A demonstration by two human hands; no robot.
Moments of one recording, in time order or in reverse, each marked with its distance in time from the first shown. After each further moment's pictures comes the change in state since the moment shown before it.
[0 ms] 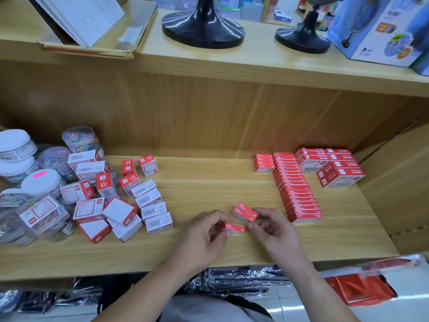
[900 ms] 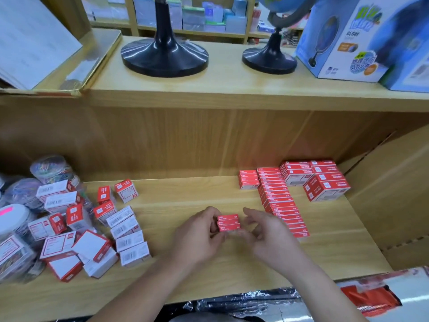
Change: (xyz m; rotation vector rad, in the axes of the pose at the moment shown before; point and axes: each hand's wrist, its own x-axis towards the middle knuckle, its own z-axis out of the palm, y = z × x) left_hand 0.071 0.005 0.018 0.379 -0.074 -0.090; right_hand 0.040 -0.041 -0.032 -0.540 -0.147 -0.074
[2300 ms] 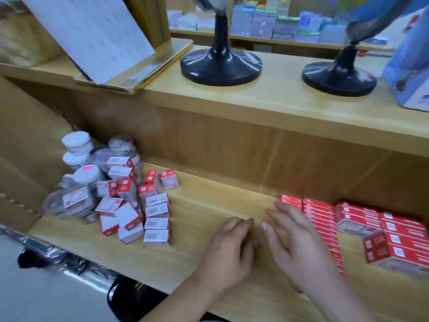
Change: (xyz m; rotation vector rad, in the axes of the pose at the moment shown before) left_hand -0.002 0.057 0.024 -0.020 0.349 -0.014; right_hand 0.059 0.011 -0.030 -0.092 0.042 -0.440
